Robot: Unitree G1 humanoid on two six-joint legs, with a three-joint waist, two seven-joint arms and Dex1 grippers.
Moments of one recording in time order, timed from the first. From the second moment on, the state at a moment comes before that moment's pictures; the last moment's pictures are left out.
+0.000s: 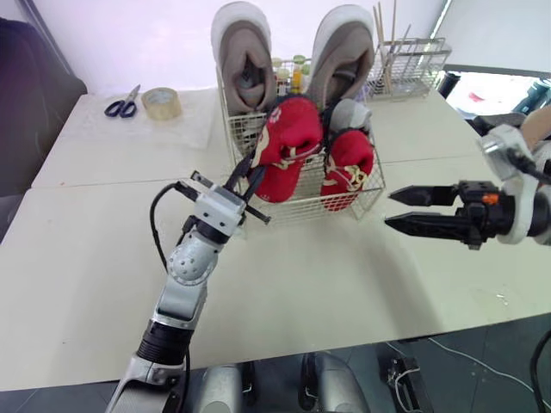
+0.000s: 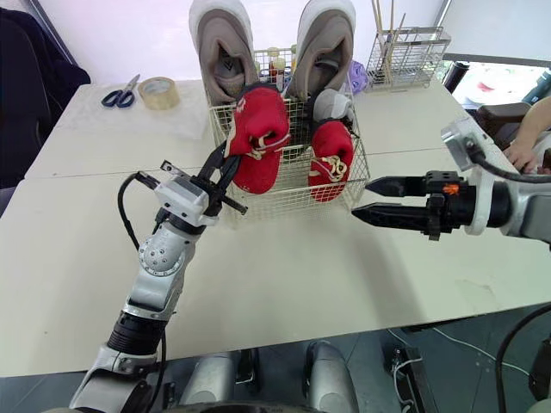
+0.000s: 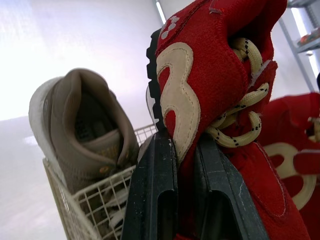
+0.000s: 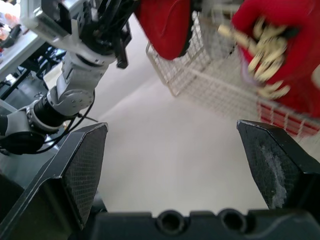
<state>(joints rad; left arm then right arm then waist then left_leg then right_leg) -0.33 0.16 -0.14 -0.05 0.03 -0.47 -0.23 -0.44 -1.05 -0.38 -0.33 1.03 1.28 1.01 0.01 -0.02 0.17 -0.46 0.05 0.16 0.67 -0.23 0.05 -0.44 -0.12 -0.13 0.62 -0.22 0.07</state>
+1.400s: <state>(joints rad) 0.10 0.25 0.03 -0.52 -0.11 -0.01 -0.22 -0.37 -0.99 -0.25 -0.25 1.02 1.09 0.96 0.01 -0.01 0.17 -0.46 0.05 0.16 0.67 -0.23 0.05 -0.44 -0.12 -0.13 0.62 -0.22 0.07</state>
